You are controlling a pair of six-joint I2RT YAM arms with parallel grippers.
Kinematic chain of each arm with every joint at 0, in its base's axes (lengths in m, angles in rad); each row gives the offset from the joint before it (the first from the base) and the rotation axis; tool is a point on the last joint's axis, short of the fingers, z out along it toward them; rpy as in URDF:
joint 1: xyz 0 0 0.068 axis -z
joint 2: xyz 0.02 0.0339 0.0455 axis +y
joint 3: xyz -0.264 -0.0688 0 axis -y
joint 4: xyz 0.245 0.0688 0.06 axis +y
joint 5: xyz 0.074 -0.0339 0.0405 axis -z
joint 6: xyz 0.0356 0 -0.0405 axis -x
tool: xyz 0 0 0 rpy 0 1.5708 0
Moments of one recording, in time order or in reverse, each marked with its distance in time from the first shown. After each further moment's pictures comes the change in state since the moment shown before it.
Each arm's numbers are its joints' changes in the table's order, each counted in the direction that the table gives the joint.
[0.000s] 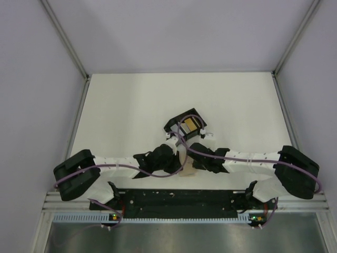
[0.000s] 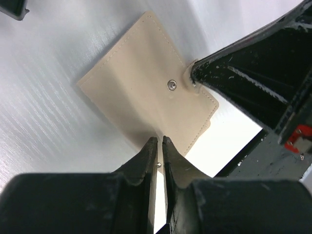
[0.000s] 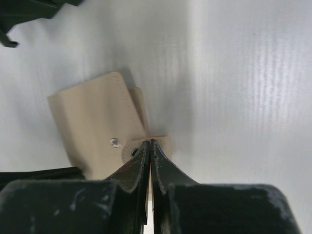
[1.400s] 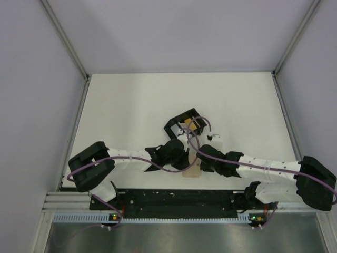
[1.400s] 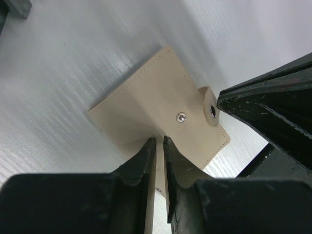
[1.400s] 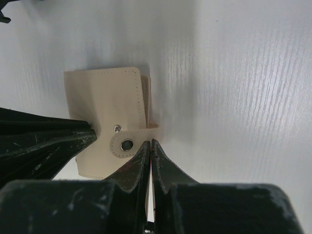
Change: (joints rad) left arm 0.004 0.164 0.196 0.089 0.023 -0.121; right arm 0.015 -0.217 -0.108 0.067 -0.020 0.060
